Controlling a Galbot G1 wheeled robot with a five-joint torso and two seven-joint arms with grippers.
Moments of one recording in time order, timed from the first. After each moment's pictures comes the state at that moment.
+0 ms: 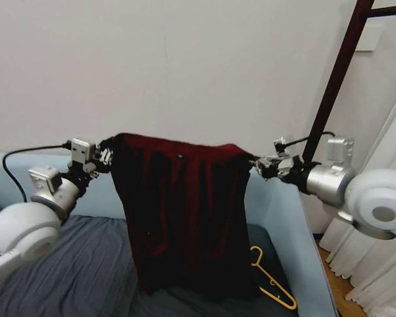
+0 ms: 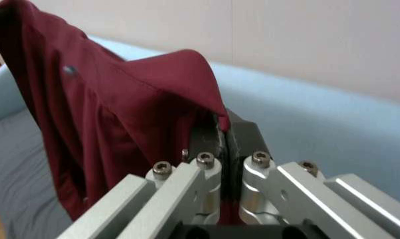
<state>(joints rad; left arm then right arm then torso) 0.77 -0.34 -0.06 -2.09 -0.96 0.03 -0.43 -0.28 0.48 -0.22 2.13 1.53 -0.49 0.34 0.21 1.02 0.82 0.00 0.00</state>
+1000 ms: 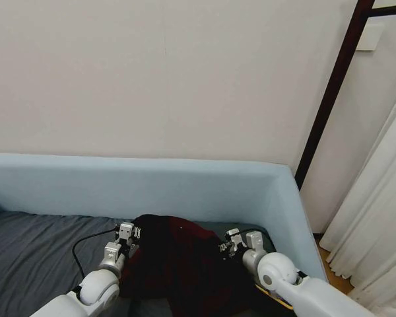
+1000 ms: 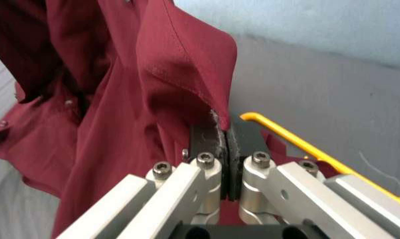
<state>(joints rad) 0.85 -0.82 0.17 -1.51 -0.62 -0.11 -0.40 -0.65 0.96 -0.37 1.58 0.98 -0.41 0.21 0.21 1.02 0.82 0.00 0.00</state>
